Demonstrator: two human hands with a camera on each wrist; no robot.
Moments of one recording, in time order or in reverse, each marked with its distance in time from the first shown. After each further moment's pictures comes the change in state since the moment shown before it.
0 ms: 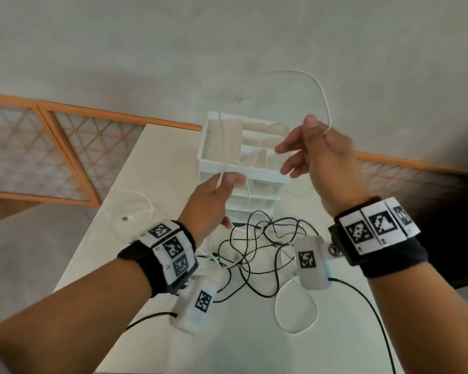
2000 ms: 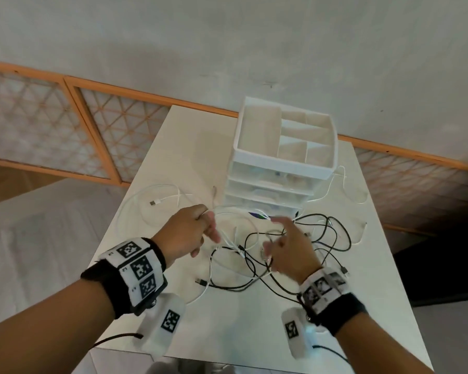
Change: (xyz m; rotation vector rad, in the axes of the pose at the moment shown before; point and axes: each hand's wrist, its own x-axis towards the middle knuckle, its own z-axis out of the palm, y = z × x) left_hand -0.024 -0.062 -0.086 0.146 -0.043 -0.320; right_hand -0.083 0.142 0.081 -0.402 -0.315 0.579
